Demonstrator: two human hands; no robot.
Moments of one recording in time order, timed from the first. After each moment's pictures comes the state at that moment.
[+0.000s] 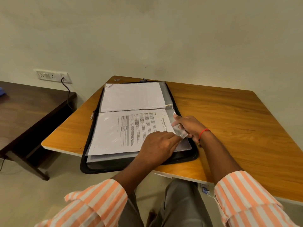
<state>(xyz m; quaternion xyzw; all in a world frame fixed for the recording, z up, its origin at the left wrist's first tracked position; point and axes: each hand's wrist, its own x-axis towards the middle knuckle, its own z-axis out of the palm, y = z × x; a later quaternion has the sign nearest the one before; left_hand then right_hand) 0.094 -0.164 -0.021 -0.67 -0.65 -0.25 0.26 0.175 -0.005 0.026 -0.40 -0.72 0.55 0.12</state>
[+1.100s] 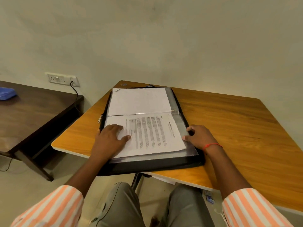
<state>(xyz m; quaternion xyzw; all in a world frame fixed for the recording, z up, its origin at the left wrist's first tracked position) -0.043 -0.264 -0.026 -0.37 -0.91 -0.19 0.03 0.187 0.004 0.003 -0.40 -0.87 0.27 0.09</state>
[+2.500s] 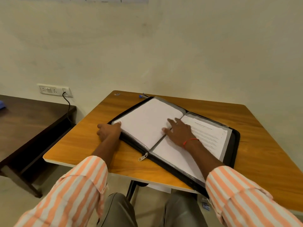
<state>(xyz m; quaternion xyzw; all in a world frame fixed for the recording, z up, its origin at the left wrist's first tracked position) -0.065 -0.181 0.013 0.07 -0.83 -0.54 -0.11 0.140 0.008 0.013 -0.32 -0.94 0.12 0.07</state>
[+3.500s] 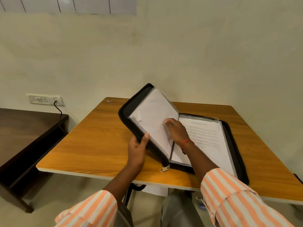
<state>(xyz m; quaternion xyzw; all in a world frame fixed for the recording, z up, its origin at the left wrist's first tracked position) 0.081 -0.177 0.000 -0.29 -0.54 -0.76 -0.19 0.165 -0.016 0.039 -0.34 -0.78 0.44 0.29</state>
